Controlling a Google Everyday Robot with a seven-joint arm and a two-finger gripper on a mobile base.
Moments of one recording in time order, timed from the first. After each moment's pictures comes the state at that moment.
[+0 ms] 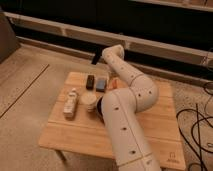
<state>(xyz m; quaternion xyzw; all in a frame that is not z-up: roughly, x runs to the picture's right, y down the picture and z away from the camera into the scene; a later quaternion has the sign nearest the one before) 0.095 -0.033 1.026 -0.22 0.25 0.59 0.74</state>
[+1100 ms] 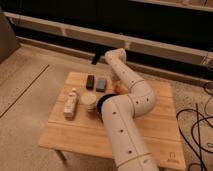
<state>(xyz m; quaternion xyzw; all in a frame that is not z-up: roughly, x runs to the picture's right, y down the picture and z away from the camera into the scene) 0.098 -0.021 1.031 -0.25 0.25 0.59 0.73</state>
